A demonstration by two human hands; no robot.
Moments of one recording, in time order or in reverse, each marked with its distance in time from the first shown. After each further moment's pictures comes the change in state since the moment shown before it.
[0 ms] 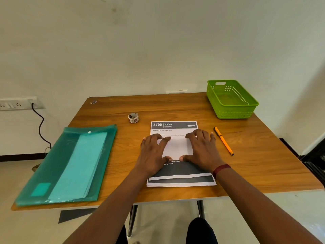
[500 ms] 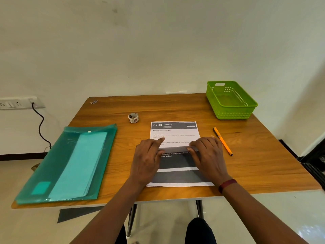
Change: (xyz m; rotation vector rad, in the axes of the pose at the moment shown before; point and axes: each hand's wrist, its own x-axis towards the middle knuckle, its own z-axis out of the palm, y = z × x) left_hand -0.030 0.001 -0.006 -0.112 0.495 0.125; right_hand -0.036 0.008 0.010 0.166 0.546 -0.177
